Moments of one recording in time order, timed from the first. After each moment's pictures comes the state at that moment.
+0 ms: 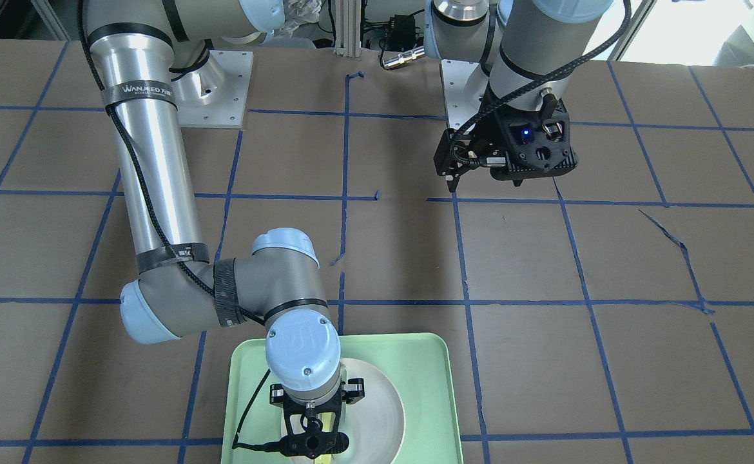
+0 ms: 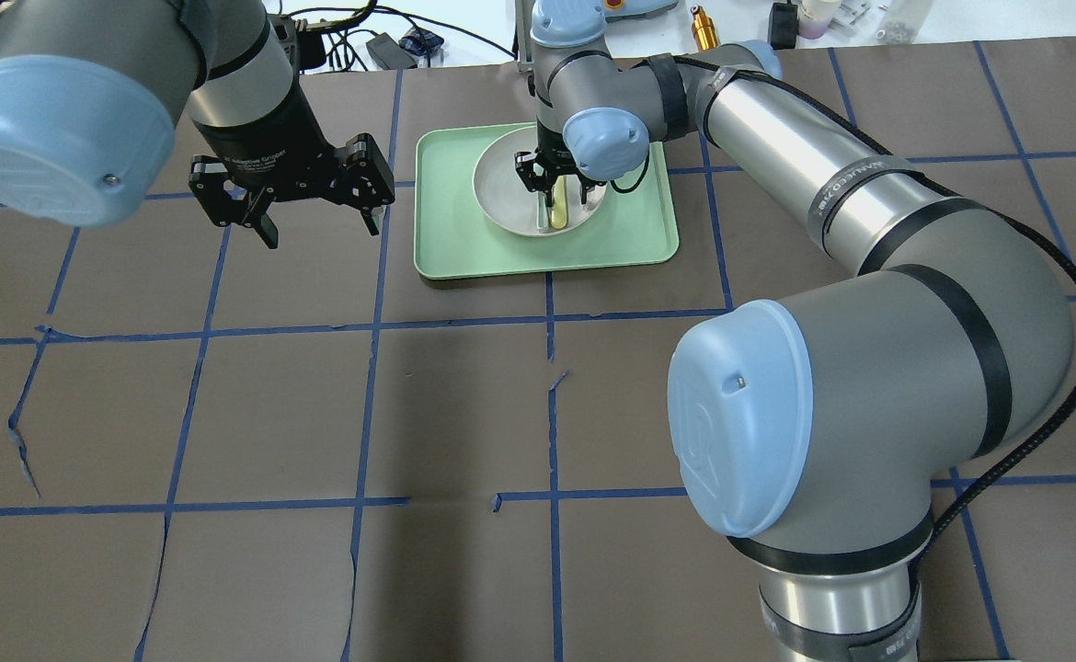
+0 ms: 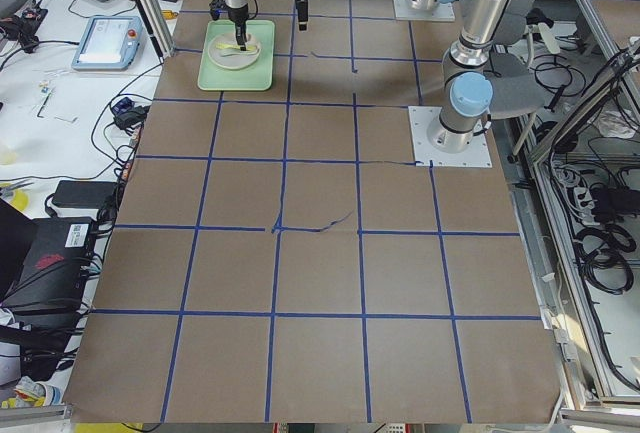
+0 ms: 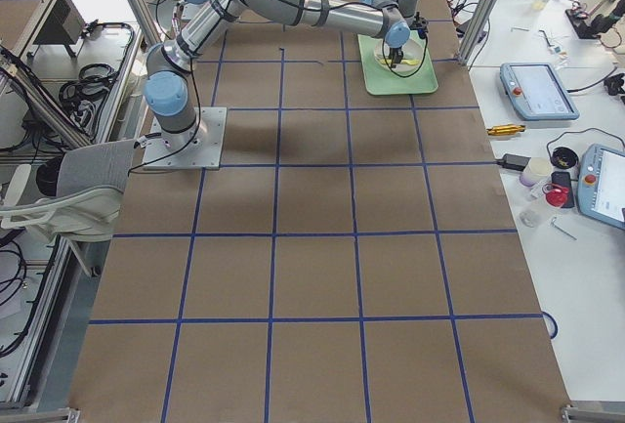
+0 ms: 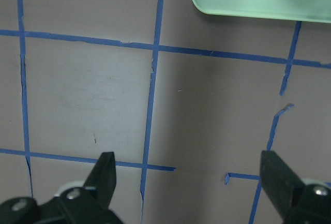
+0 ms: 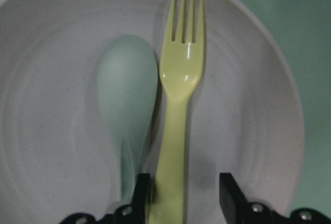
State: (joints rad) left arm -1.67 -1.63 -1.56 -1.53 1.59 -0.23; right arm 1.84 -0.69 1.07 -1.98 -1.56 0.22
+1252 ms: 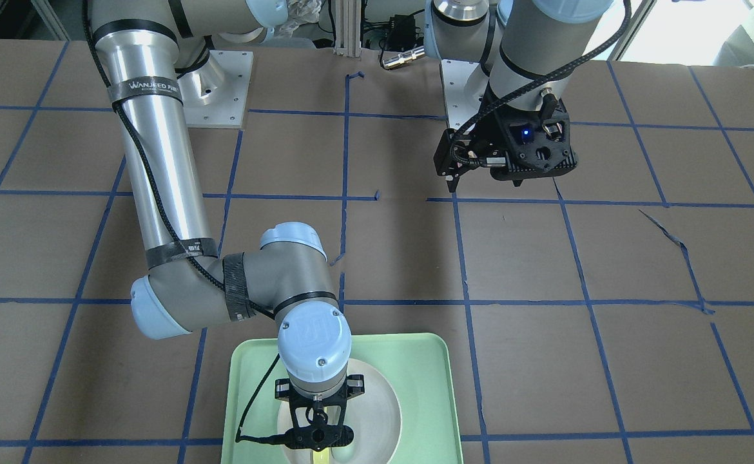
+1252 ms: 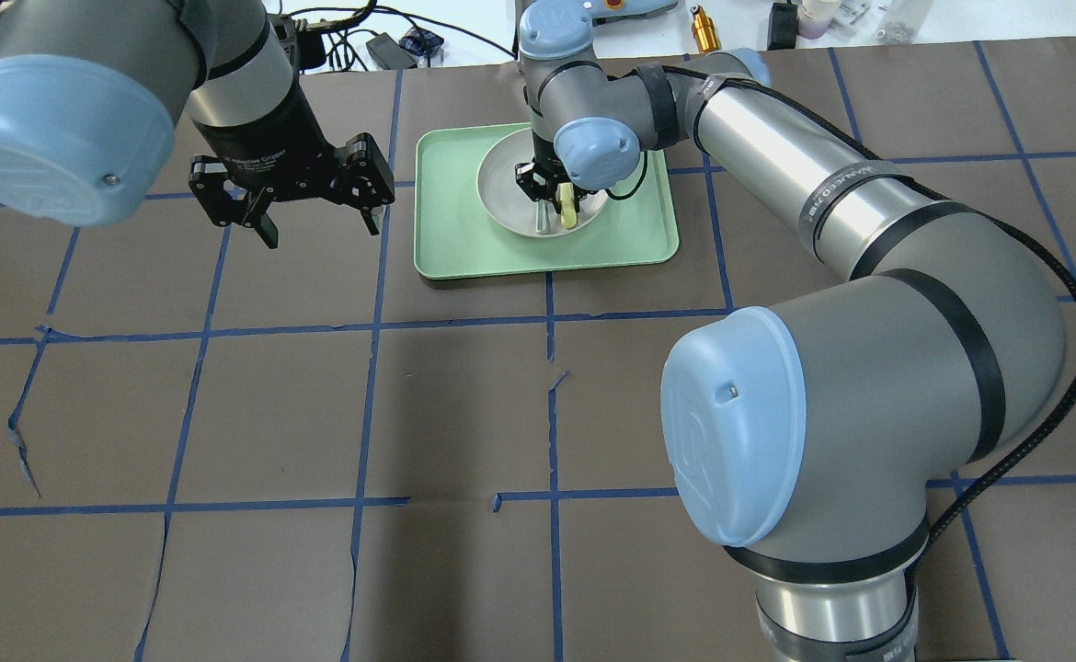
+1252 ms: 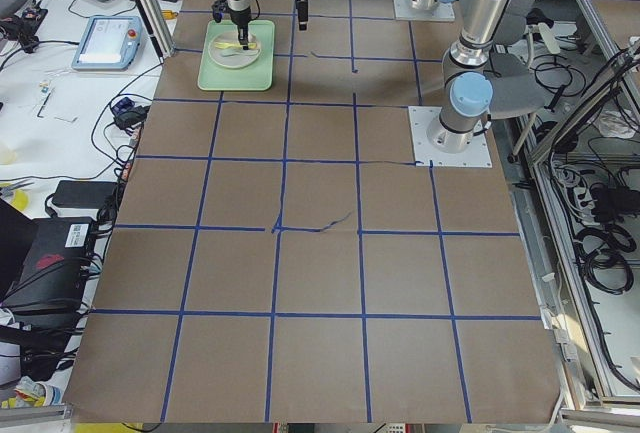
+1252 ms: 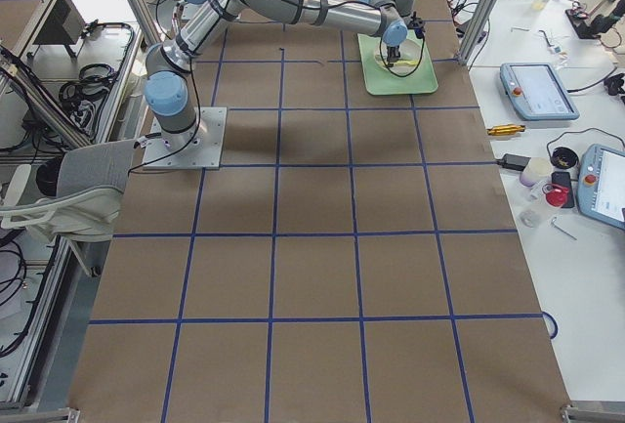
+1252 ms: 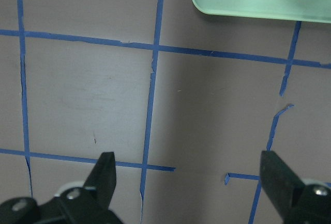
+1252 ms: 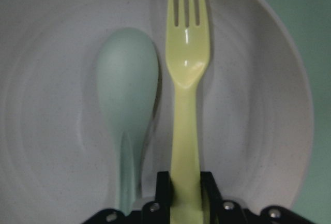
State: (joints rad) left arm -1.67 -1.63 -1.56 -1.53 1.59 -0.23; right arm 1.85 -0.71 1.08 -1.98 -1.61 0.23
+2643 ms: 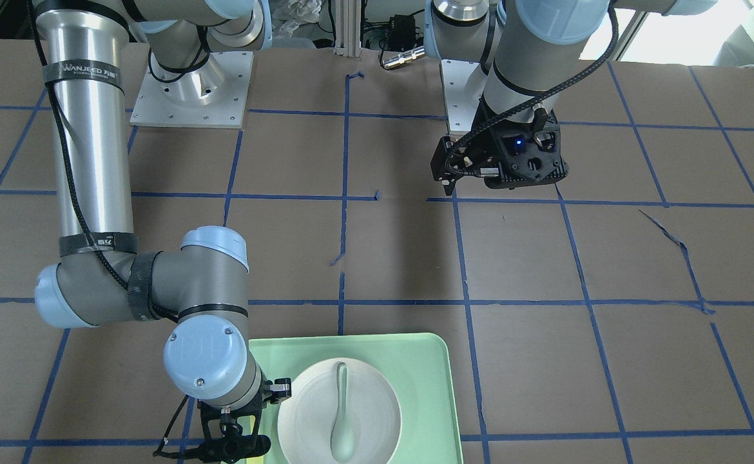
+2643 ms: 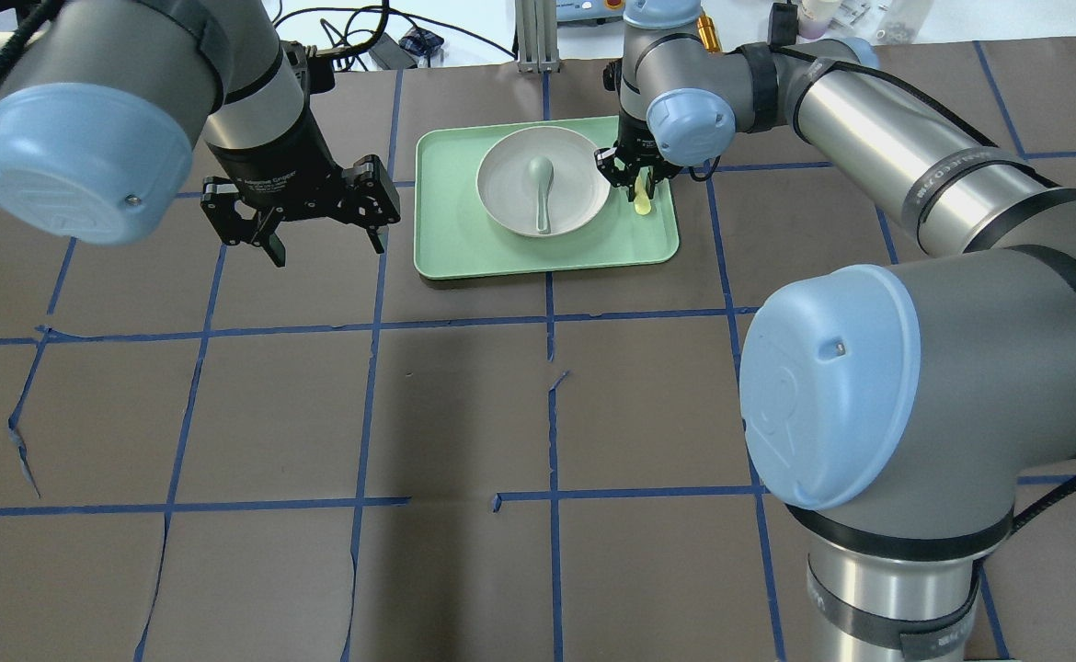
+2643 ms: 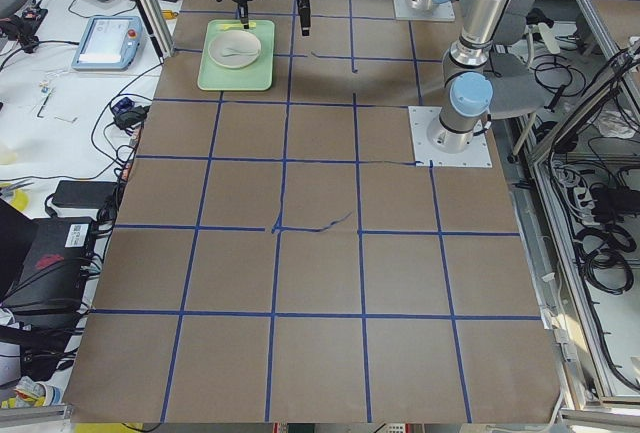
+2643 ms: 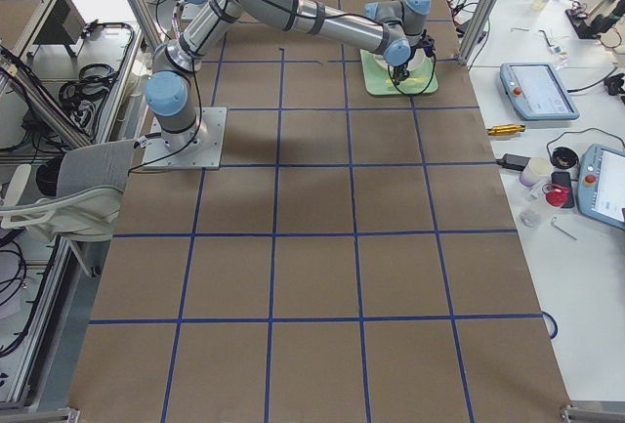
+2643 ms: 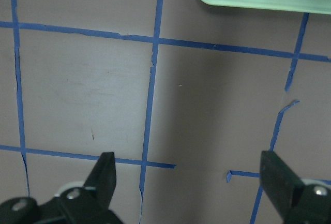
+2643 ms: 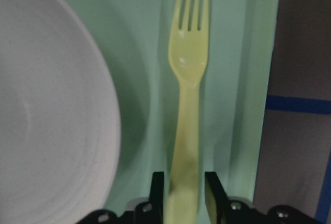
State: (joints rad) left arm -1.68 -1.63 -1.60 -1.52 1.59 -0.23; right arm 1.71 -0.77 1.19 -1.99 -1.58 0.04
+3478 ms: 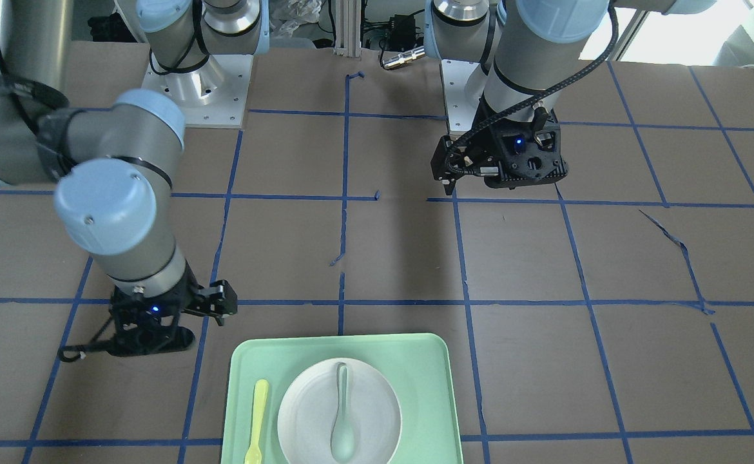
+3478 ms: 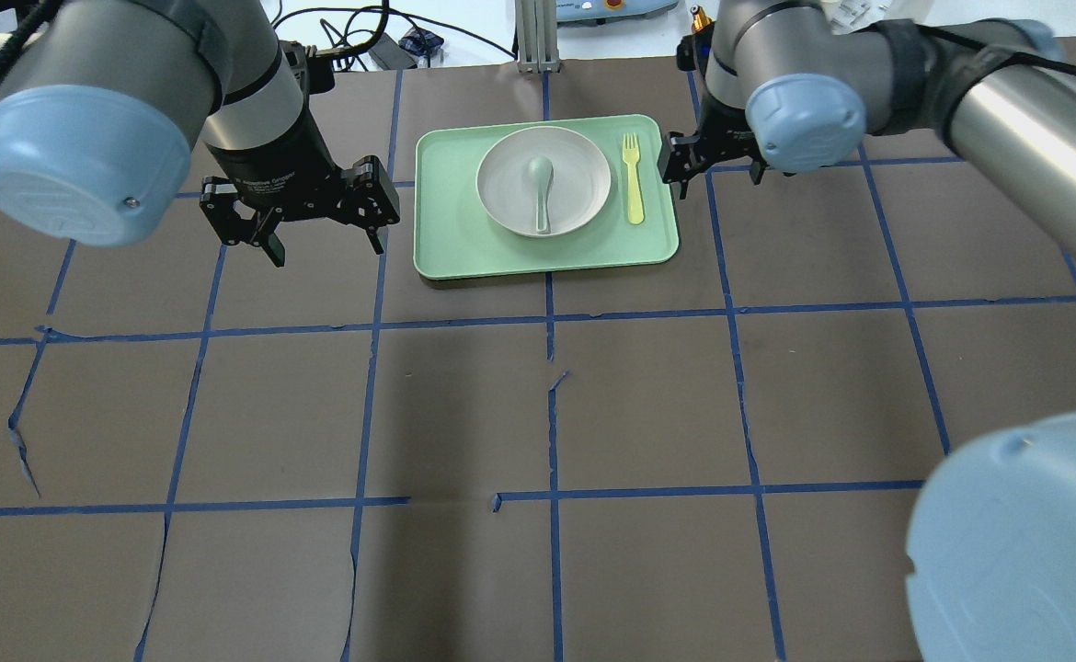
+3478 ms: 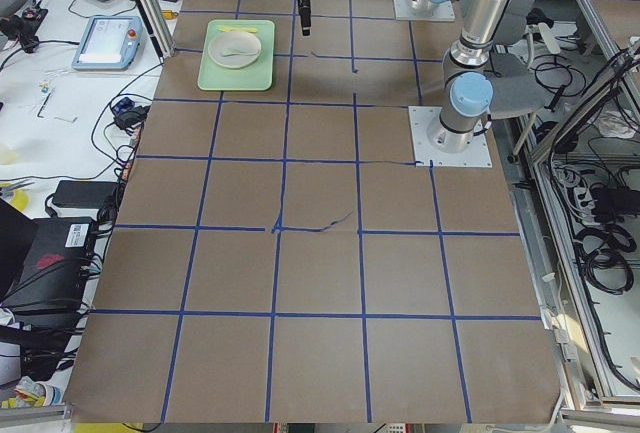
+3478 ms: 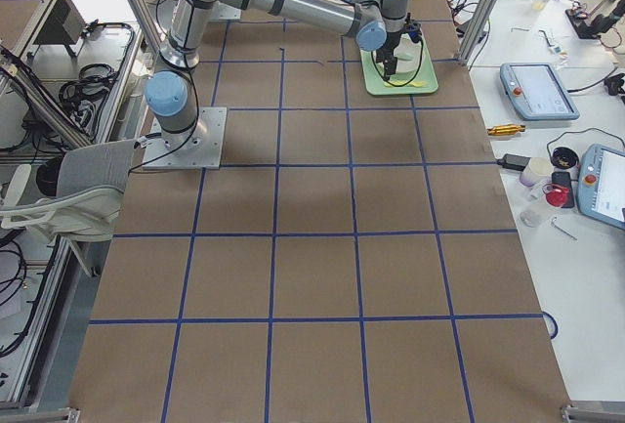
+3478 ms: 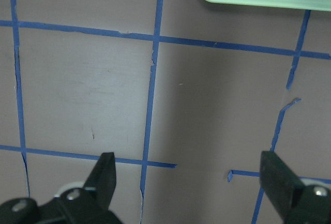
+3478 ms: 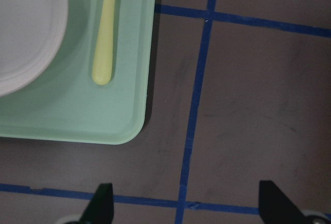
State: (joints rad) left arm -1.68 -1.63 -1.60 -1.52 1.59 -0.23; right arm 1.60 -1.20 1.52 -1.95 -1.60 -0.10
